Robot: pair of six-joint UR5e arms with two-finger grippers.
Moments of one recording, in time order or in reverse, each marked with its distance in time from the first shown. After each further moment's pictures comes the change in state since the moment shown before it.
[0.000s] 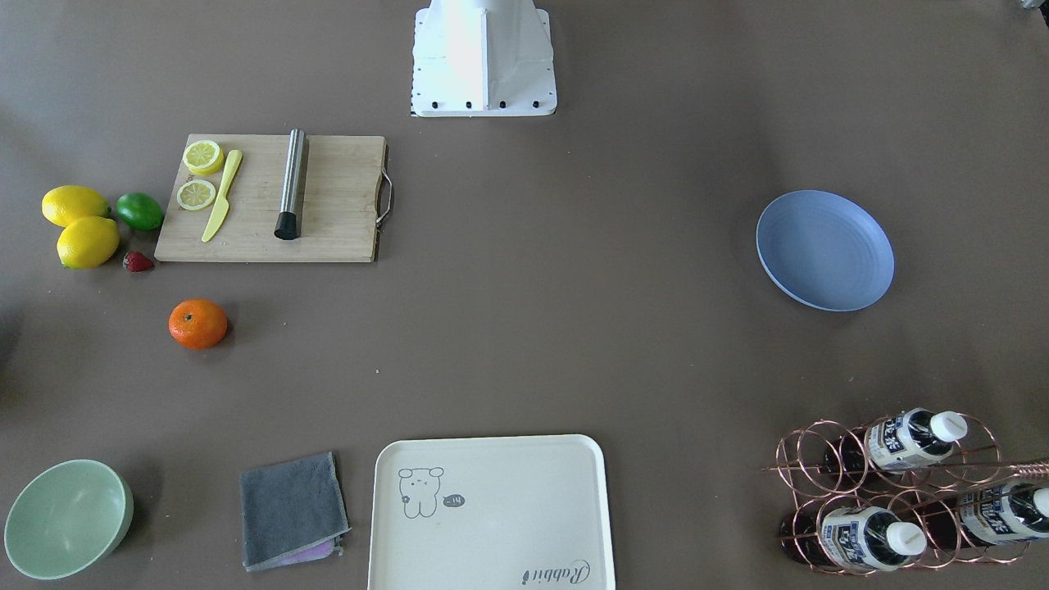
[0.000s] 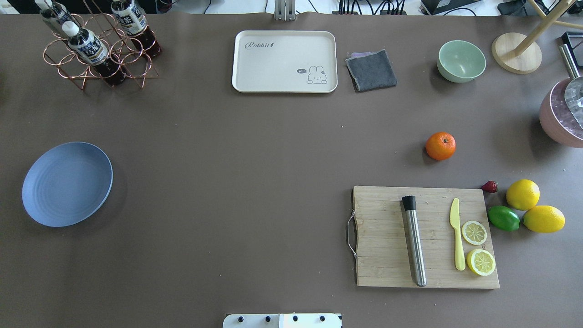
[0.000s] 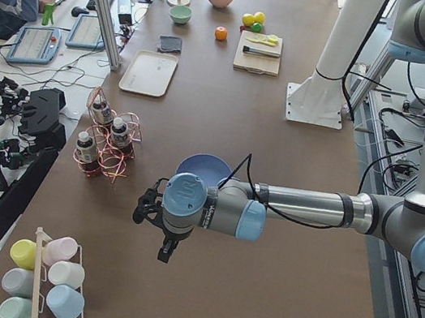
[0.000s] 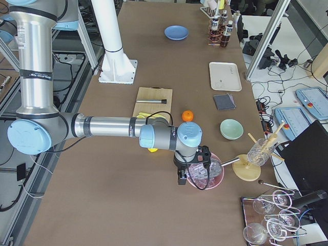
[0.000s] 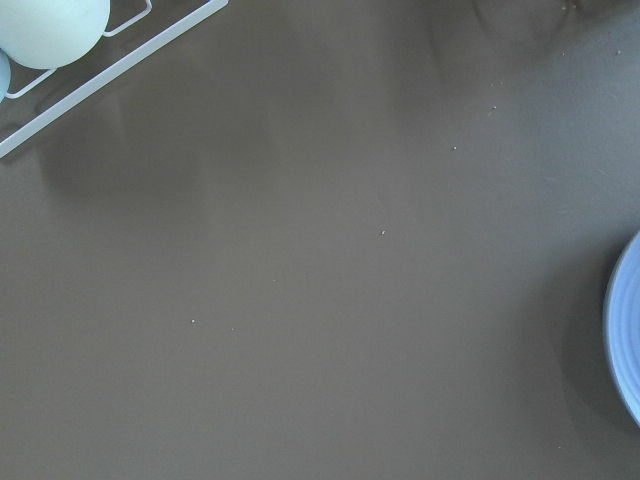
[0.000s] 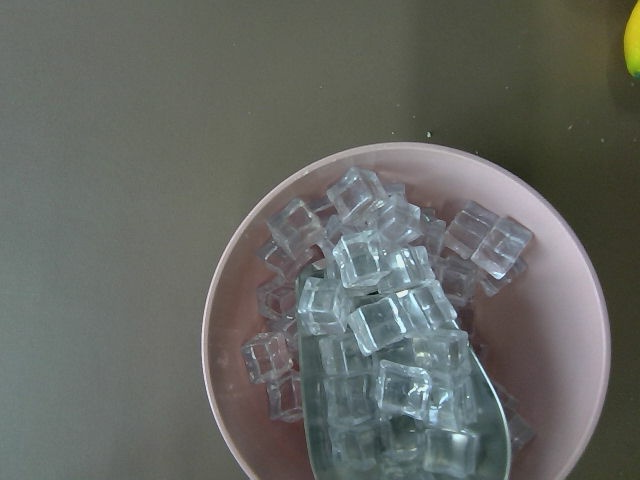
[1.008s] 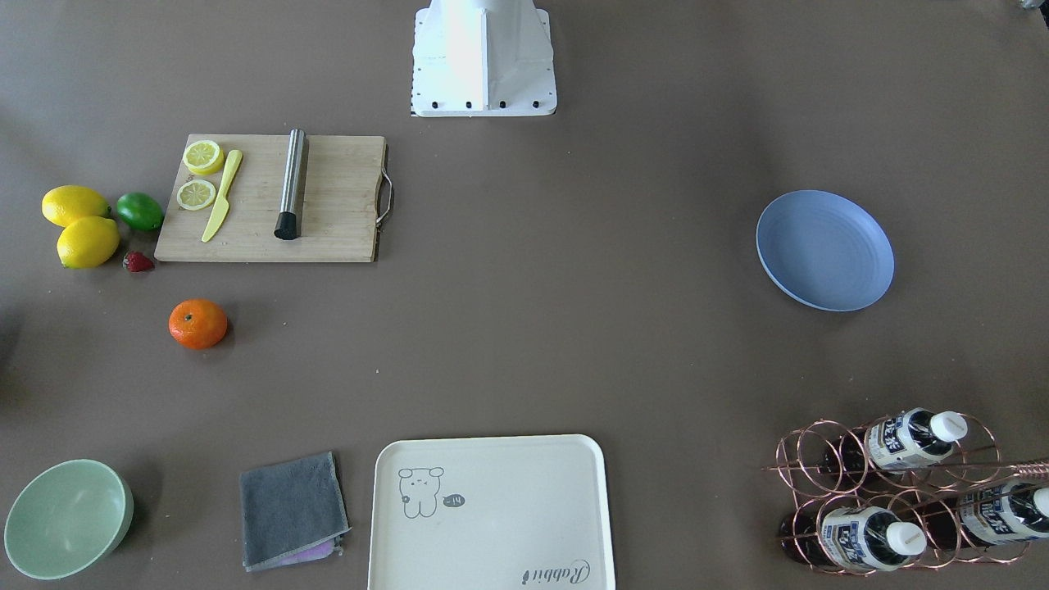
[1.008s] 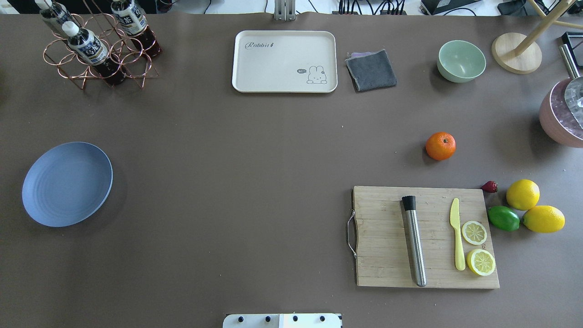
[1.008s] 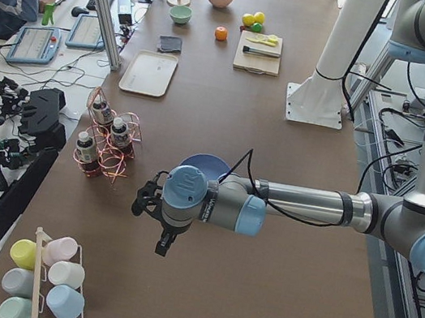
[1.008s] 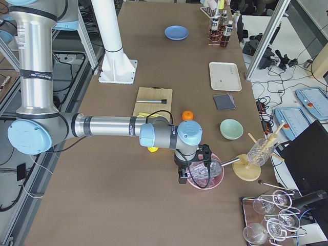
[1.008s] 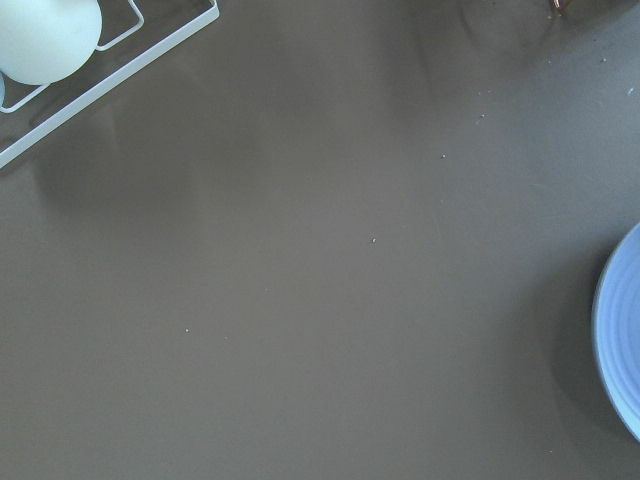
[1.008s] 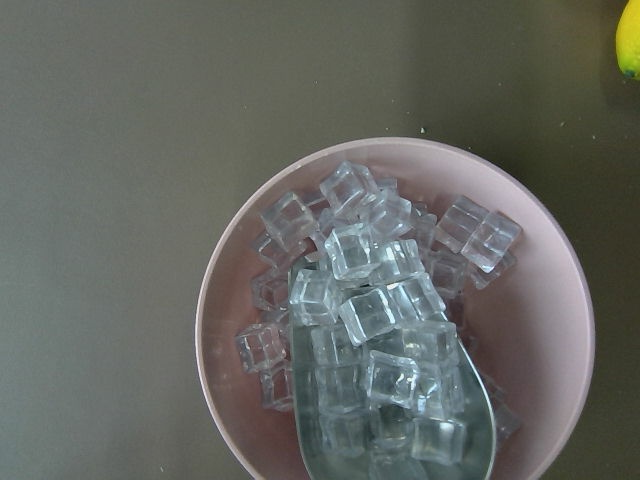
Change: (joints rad) left arm -0.001 -0.009 -0.029 -0.013 -0.003 -0.001; right arm 0.000 0.002 0.011 0.001 0.000 0.001
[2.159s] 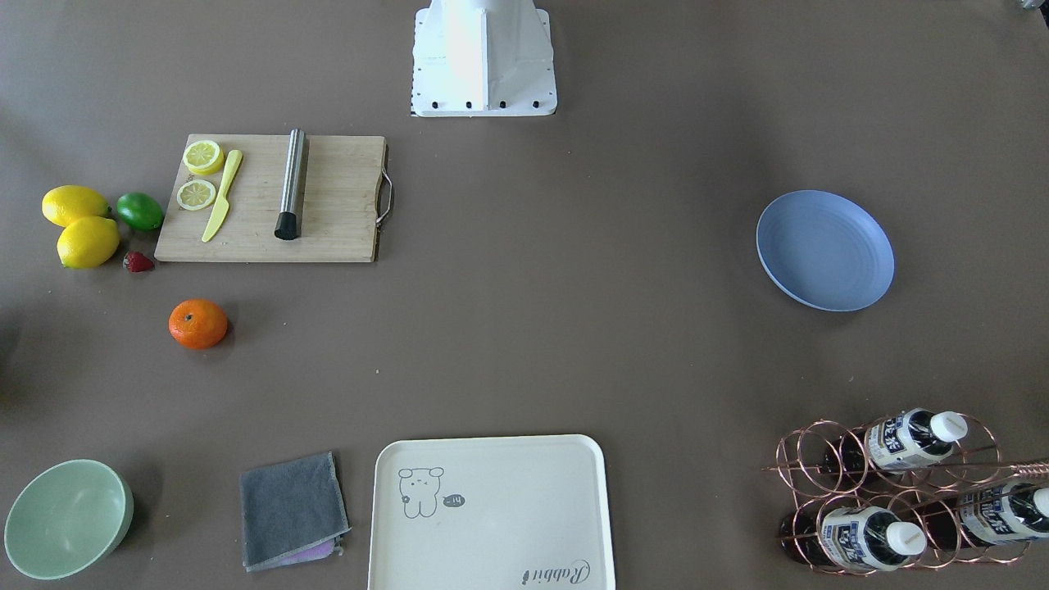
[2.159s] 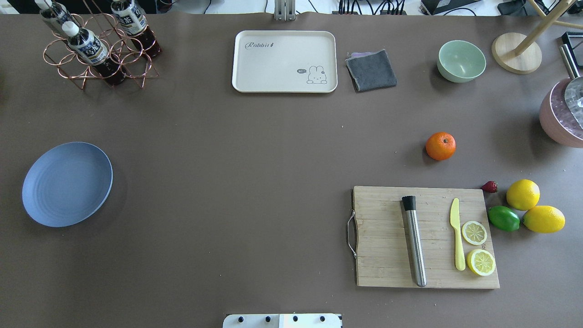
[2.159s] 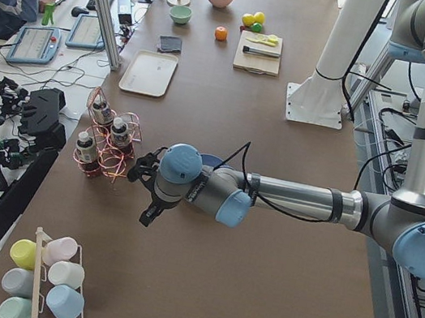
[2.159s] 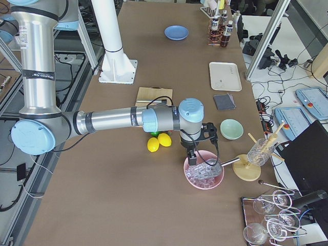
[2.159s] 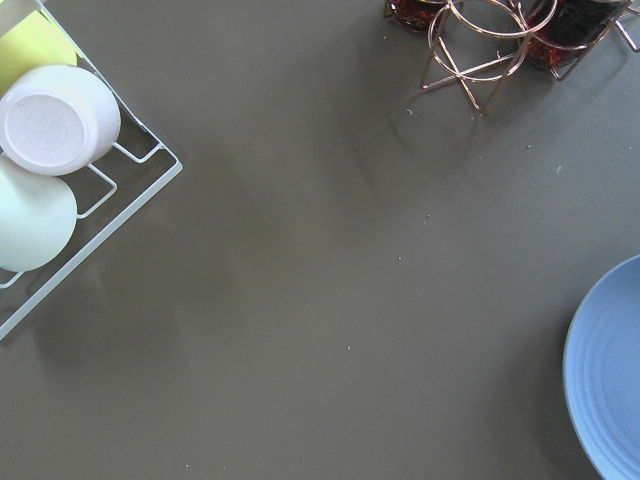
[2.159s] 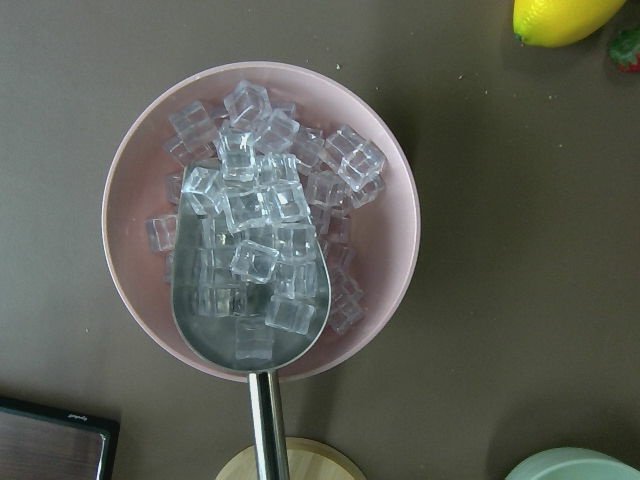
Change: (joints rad) left arm 0.138 -0.042 0.028 -0.251 0.002 -0.089; right arm -0.040 0.020 0.126 0.050 0.012 0.034
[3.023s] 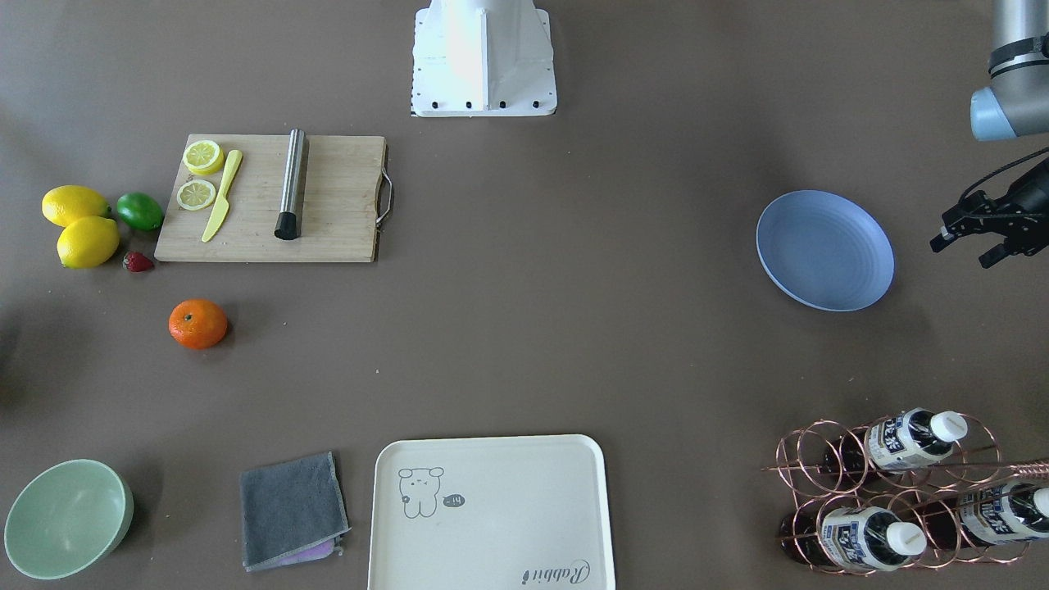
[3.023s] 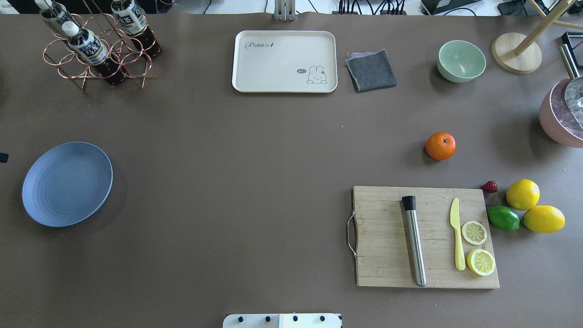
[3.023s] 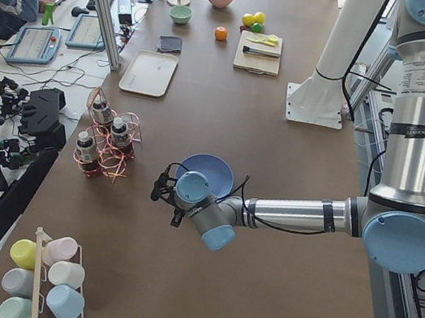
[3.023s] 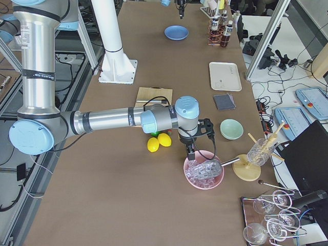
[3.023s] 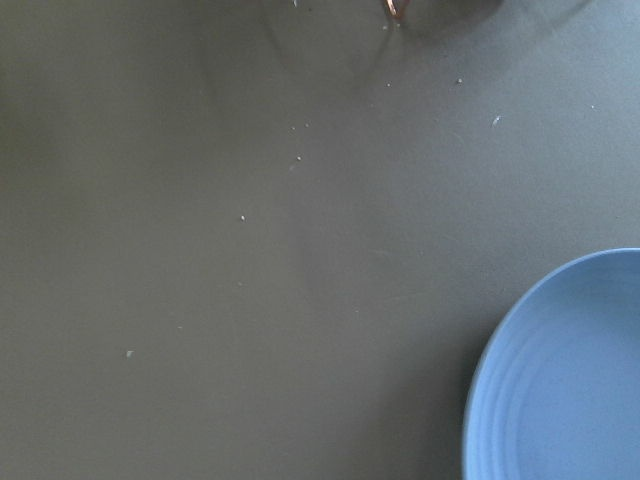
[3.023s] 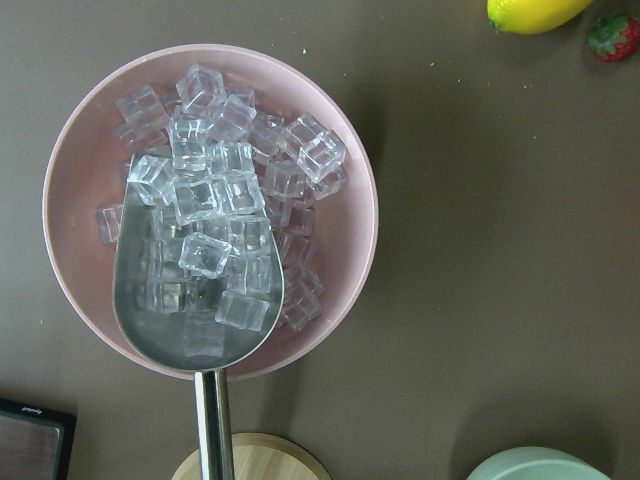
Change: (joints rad) left arm 0.296 0.008 0.266 -0.637 0.009 -0.768; right arm -0.044 -0.043 0.011 0.103 0.003 0.072
